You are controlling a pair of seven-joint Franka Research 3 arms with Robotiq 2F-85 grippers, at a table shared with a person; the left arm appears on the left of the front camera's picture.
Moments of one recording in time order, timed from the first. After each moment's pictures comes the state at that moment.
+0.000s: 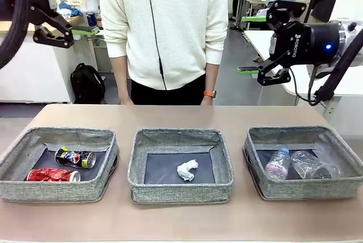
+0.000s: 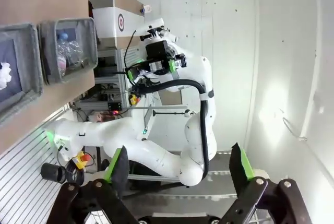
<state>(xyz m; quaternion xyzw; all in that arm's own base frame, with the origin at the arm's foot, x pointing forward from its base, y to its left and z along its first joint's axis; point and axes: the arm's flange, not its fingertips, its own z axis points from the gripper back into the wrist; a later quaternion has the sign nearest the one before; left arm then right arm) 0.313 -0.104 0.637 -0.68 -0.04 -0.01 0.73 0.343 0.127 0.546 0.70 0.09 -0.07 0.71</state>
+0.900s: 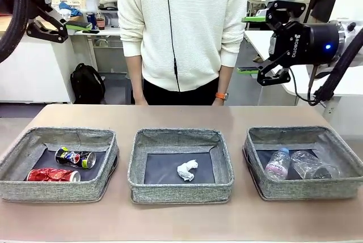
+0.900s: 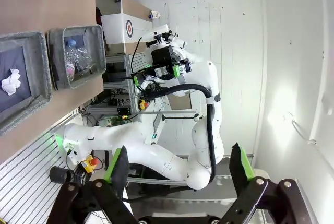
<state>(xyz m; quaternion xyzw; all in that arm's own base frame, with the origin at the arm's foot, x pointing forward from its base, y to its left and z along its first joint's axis) 0.314 -0.099 0.647 -0.67 -0.06 -0.01 0.74 0.343 0.127 0.546 0.70 0.09 -0.07 0.71</state>
